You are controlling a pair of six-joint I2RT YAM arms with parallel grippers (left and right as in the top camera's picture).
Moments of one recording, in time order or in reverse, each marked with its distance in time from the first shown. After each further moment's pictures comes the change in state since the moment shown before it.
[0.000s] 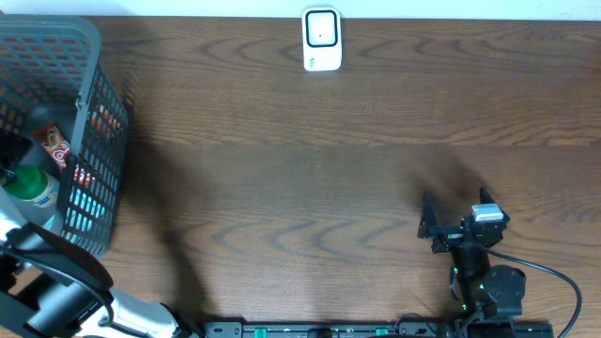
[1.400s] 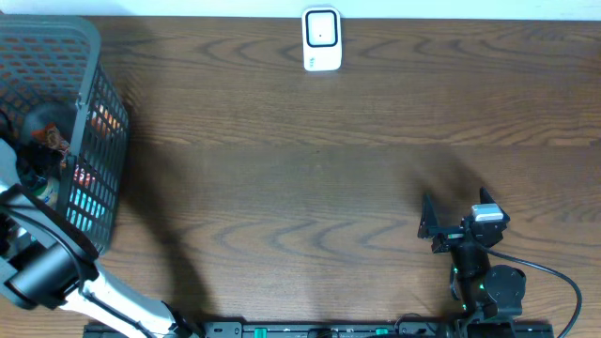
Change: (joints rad) left arm -0.024 0.192 -0.109 0.142 0.004 -0.025; right arm 0.000 0.000 0.000 0.000 0.000 0.000
